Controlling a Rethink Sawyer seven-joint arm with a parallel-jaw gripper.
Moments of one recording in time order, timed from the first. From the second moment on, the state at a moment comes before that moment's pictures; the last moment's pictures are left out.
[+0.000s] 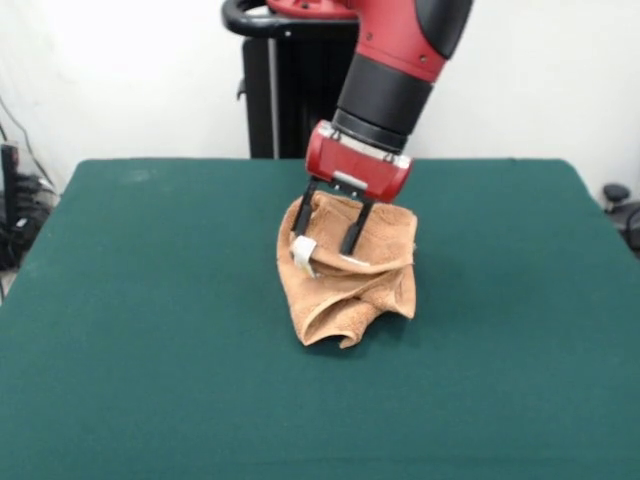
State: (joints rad) arm 0.15 -0.47 -0.35 1.87 0.40 -0.11 1.59
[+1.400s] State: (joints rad) arm 0.37 -0.59 -0.44 1.89 0.45 0.11 1.62
